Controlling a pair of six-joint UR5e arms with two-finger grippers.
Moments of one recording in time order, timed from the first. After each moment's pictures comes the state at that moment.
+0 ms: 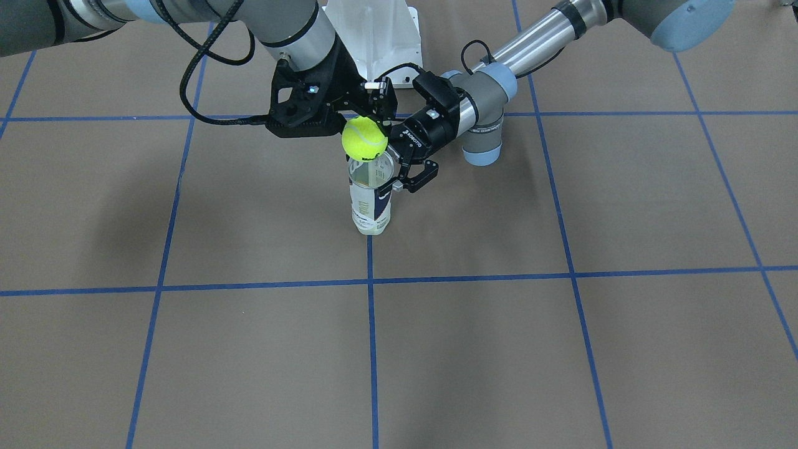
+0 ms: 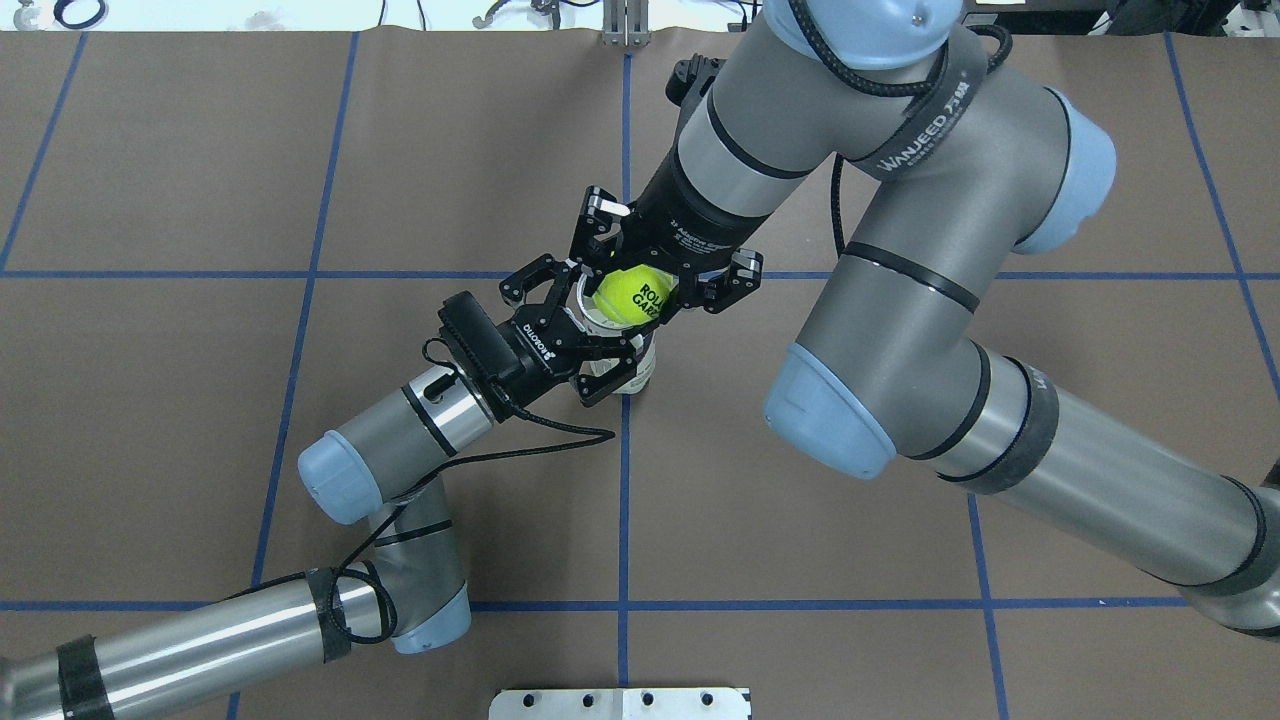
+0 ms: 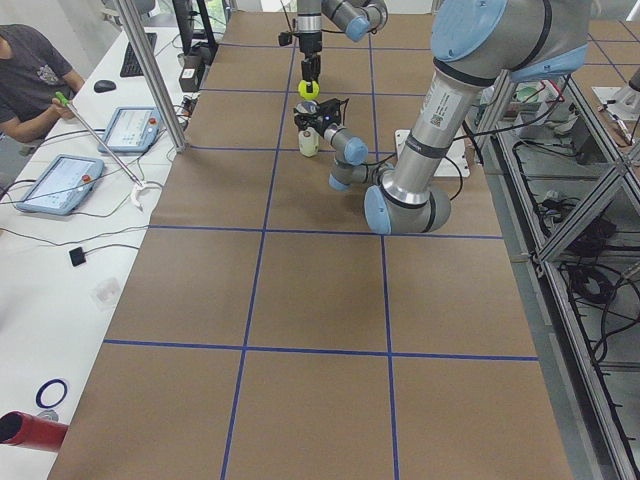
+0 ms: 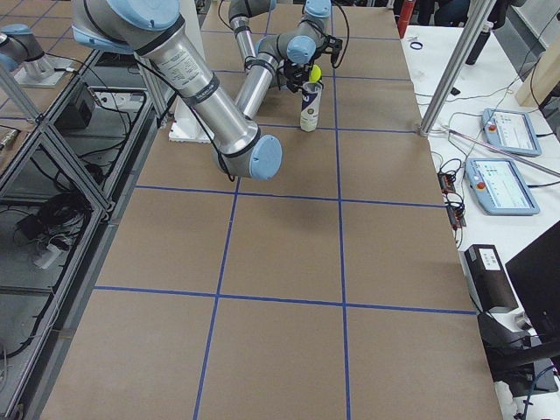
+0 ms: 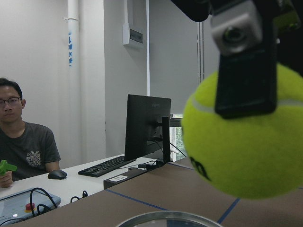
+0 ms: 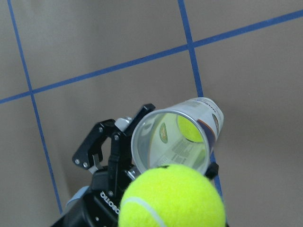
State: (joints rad) left arm -0.36 -2.26 -1.14 -3.54 -1.19 -0.25; right arm 0.71 -0.74 1.76 -1.58 2.22 1.45
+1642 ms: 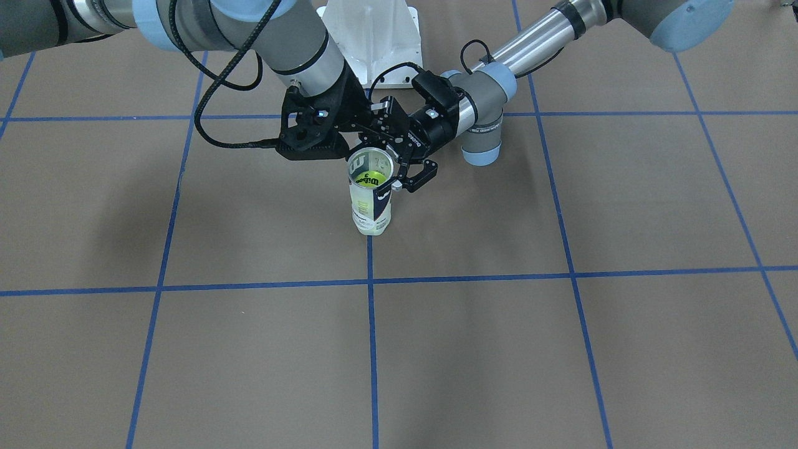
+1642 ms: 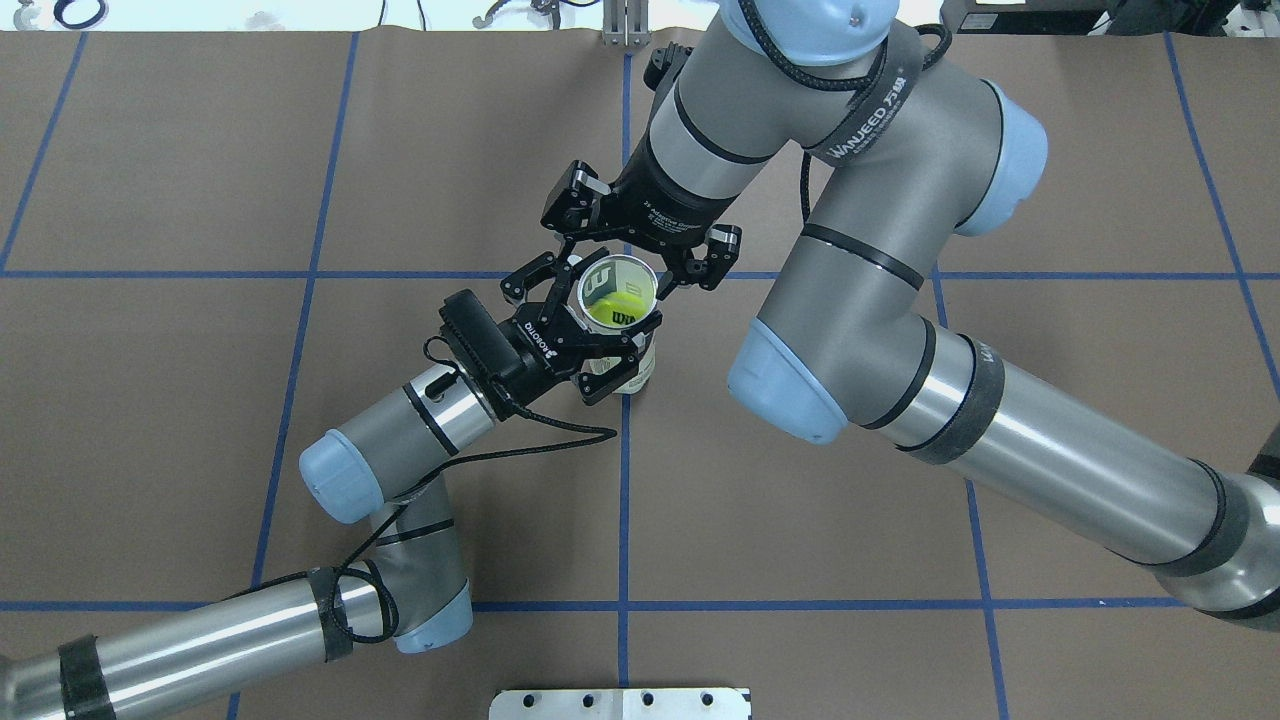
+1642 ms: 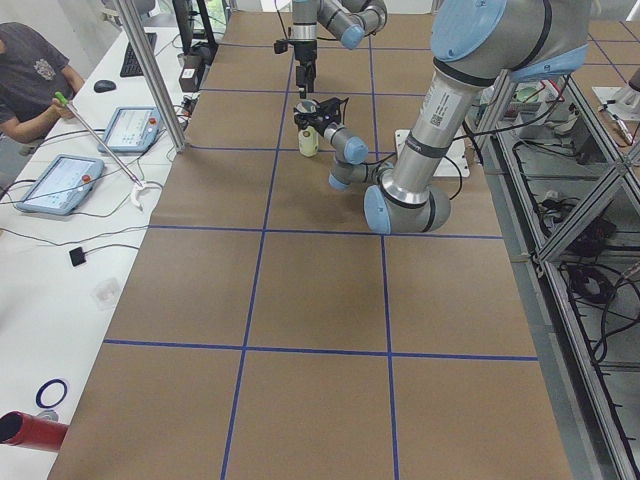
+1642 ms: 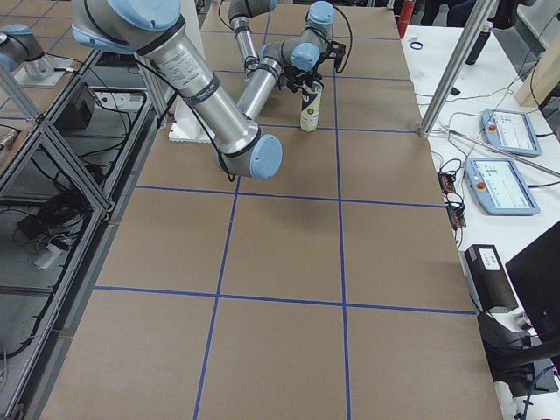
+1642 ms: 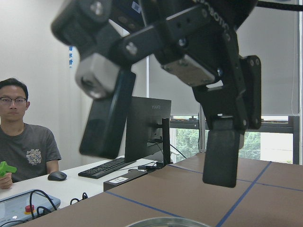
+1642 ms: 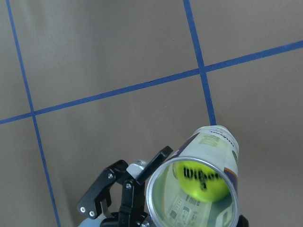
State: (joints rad) left arm -0.36 -2.26 -1.14 -3.54 -1.19 -0.25; right arm 0.70 -0.74 1.71 -1.51 2.20 1.45
